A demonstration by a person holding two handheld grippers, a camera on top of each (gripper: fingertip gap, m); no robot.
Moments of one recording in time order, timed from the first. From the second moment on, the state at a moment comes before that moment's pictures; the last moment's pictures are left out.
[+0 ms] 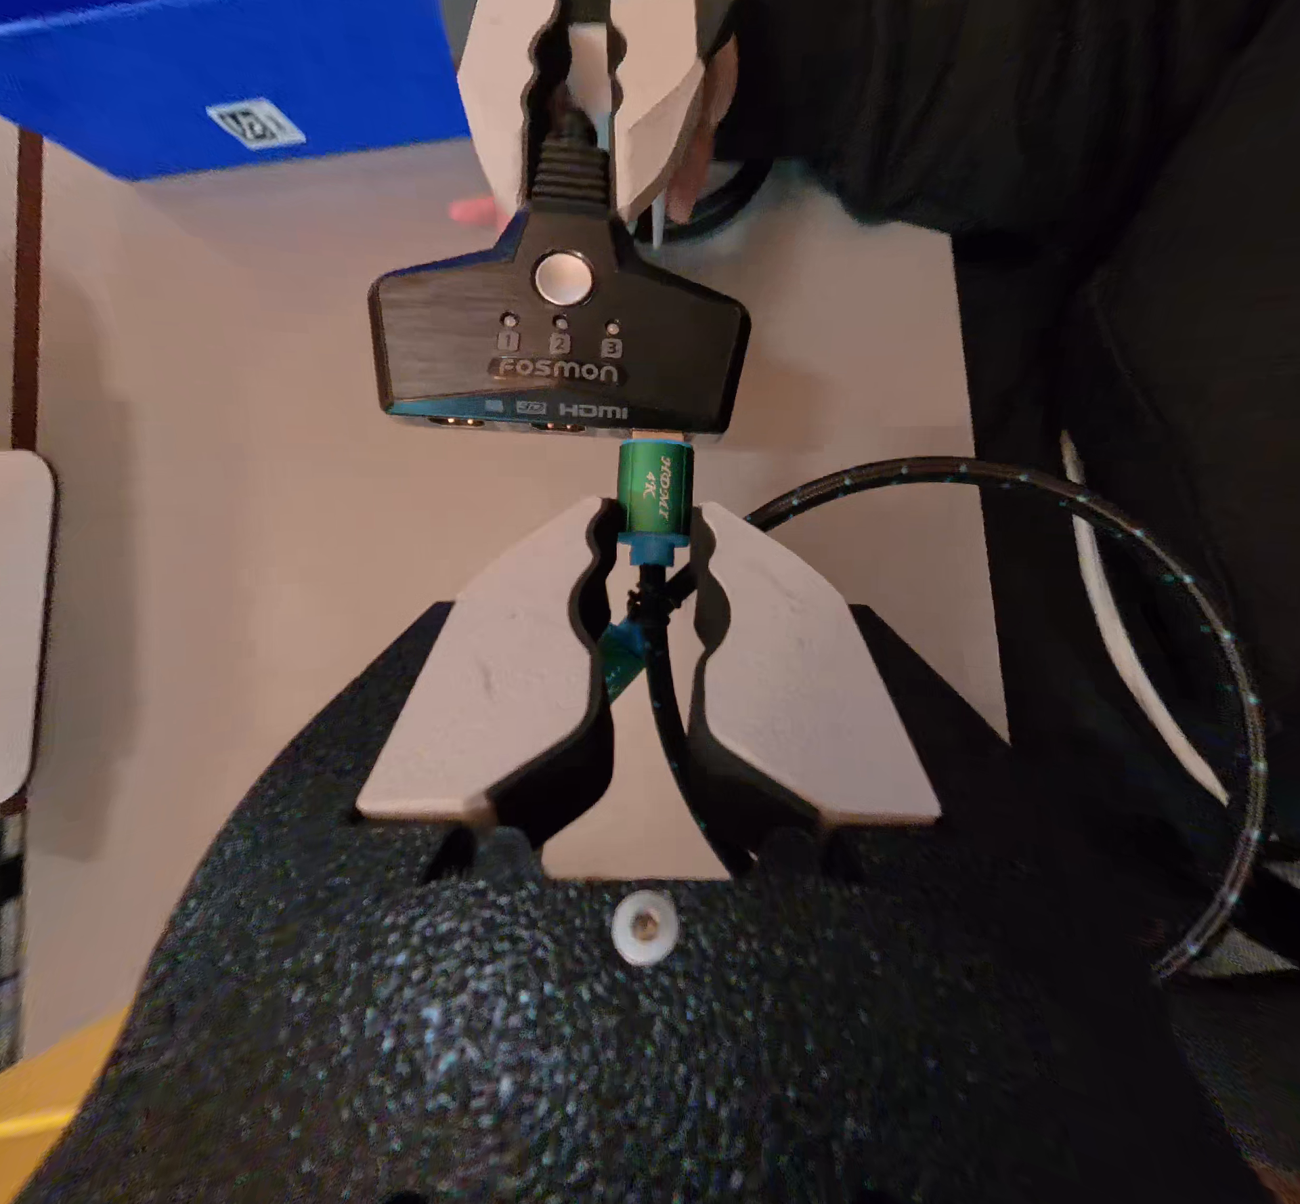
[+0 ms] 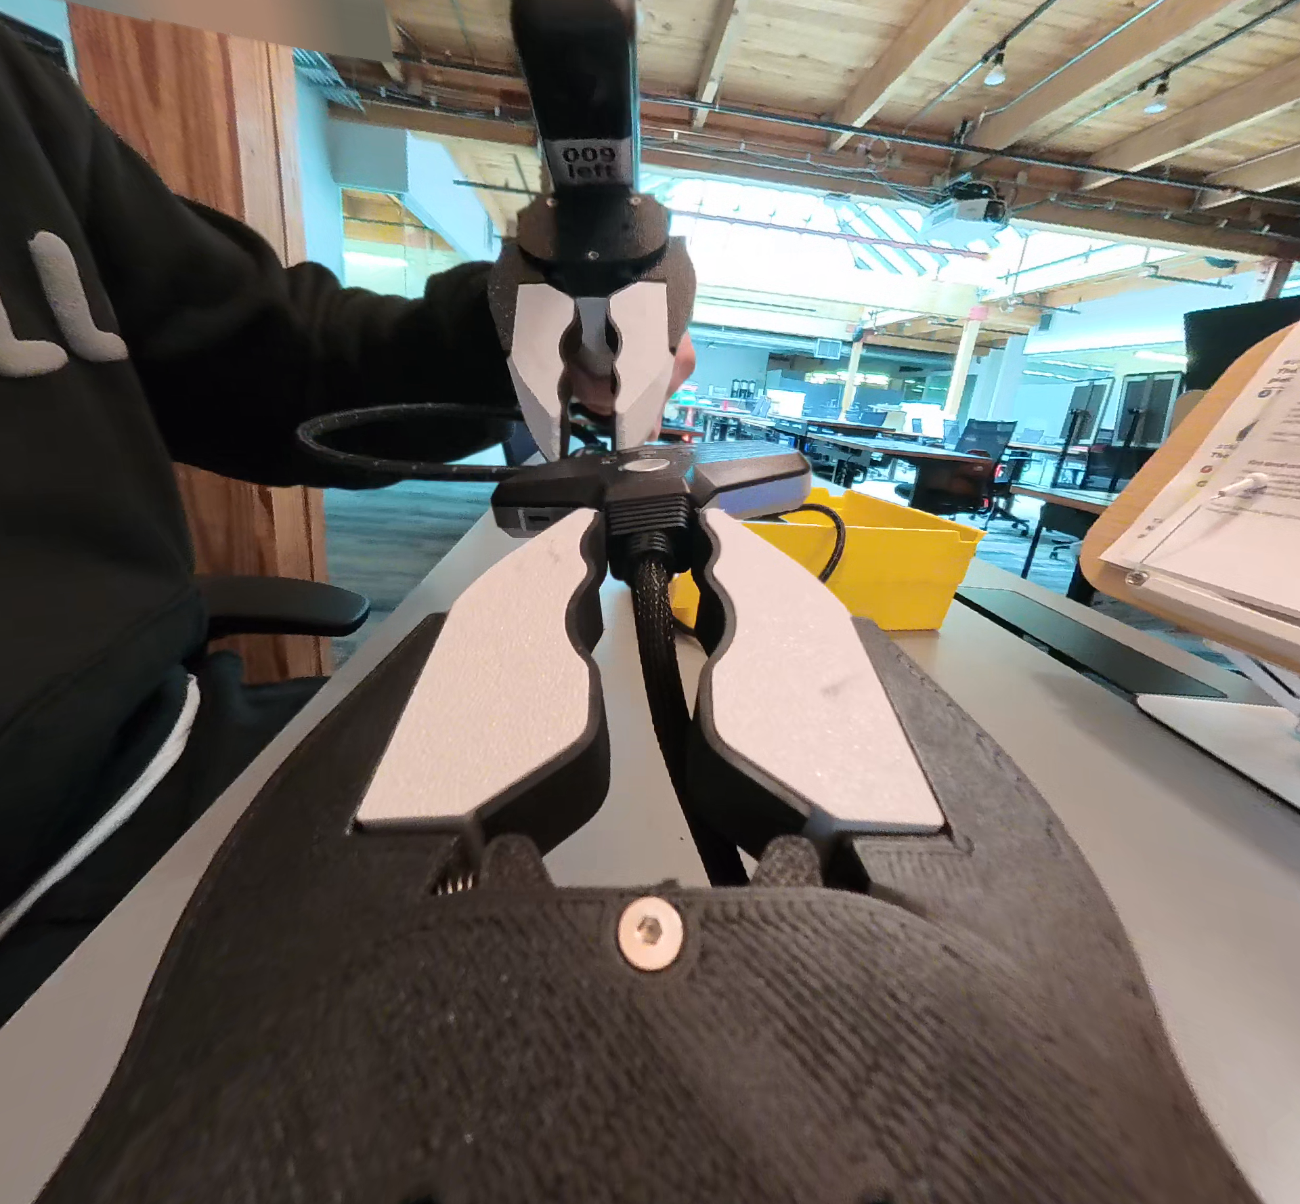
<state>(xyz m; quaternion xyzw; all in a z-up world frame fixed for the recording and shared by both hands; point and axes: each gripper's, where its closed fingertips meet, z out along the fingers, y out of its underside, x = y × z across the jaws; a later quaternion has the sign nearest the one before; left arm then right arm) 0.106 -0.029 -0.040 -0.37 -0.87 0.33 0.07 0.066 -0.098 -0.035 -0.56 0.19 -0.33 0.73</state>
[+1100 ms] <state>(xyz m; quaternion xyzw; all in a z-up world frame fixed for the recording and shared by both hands) 0.098 -0.035 -0.025 -0.31 -0.83 0.45 0.11 0.064 -0.104 -0.019 -0.51 0.19 -0.32 0.77</state>
